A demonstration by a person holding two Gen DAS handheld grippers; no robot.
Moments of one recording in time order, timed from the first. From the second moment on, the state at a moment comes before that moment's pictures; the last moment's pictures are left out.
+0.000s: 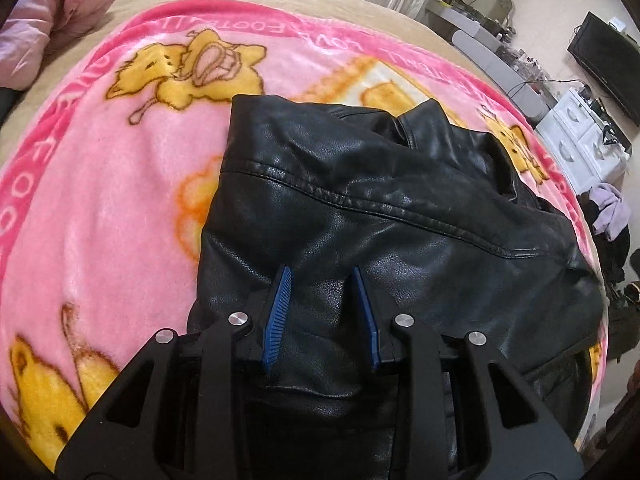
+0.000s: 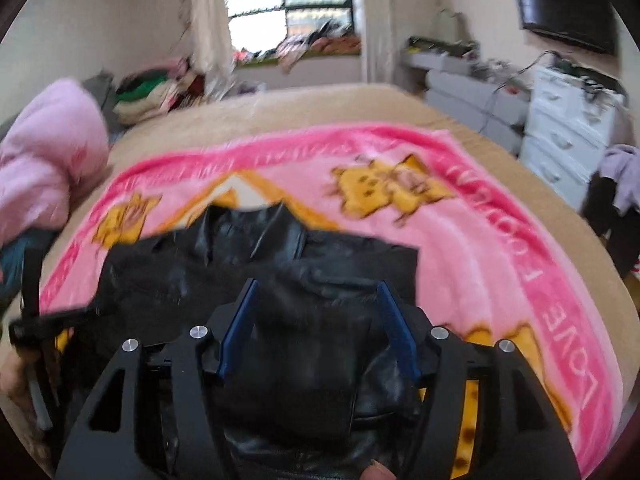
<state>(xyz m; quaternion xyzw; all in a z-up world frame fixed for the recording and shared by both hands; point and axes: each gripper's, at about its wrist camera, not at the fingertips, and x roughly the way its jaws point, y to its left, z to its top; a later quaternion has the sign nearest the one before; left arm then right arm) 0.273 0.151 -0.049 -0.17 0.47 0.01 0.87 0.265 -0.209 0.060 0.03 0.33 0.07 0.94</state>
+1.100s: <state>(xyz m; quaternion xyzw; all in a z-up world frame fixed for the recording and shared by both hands) 0.255 0.121 -0.009 -0.11 0.44 0.00 0.89 0.257 -0.146 0.002 -0.01 0.40 0.15 0.91</state>
